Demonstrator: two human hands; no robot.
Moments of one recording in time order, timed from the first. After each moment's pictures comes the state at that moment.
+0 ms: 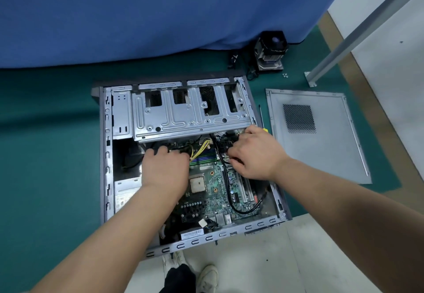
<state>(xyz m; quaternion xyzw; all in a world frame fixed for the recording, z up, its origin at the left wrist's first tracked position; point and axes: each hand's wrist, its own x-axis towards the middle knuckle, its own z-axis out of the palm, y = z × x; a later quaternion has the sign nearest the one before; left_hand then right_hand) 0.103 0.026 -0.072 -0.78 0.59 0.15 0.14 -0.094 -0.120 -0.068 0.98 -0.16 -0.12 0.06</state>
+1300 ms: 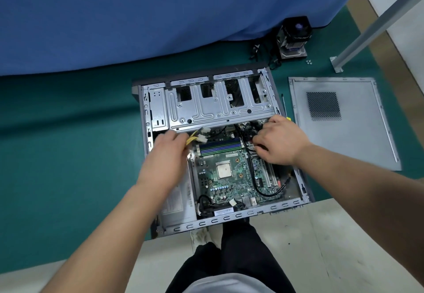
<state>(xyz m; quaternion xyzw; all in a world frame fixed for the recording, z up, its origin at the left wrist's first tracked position) 0.163 0.076 -0.031 -0.79 0.56 0.20 -0.13 -0.093 -0.122 -0.070 0.97 -0.18 -0.13 0.06</state>
